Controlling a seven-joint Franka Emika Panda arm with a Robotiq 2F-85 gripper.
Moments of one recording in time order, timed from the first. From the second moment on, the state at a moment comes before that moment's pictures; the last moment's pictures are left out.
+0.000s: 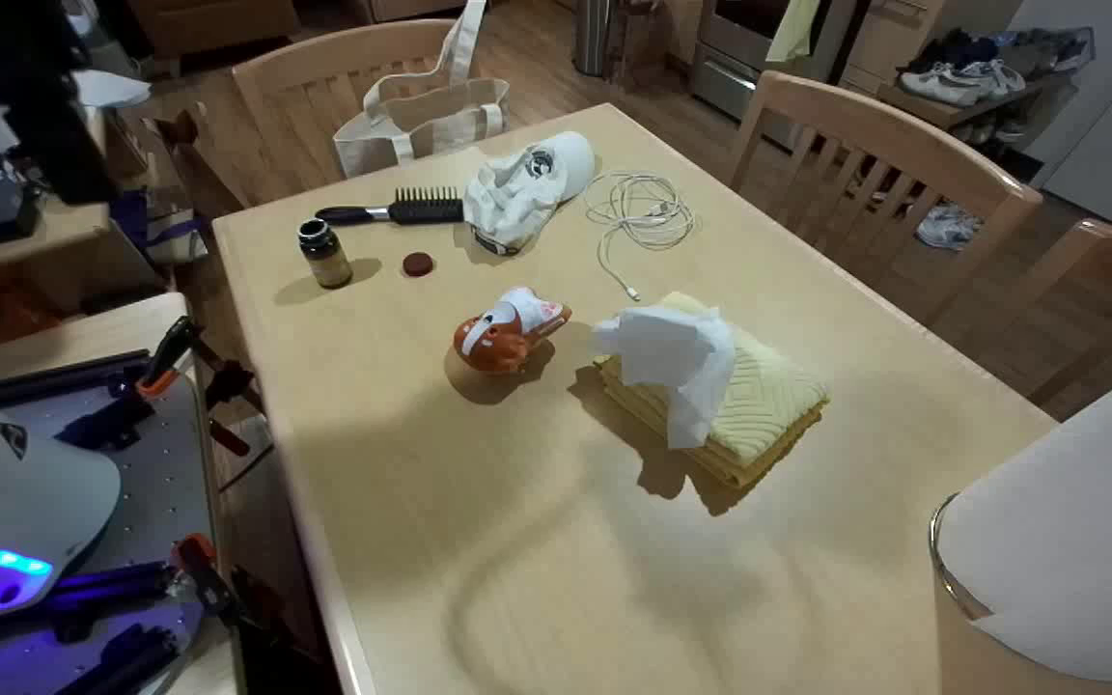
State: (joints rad) arm -0.28 -0.77 -0.18 -2.49 -0.33 1.73 -0.07
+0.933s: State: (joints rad) arm -0.08 -0.73 -0.03 -2.44 0.12 1.75 0.21
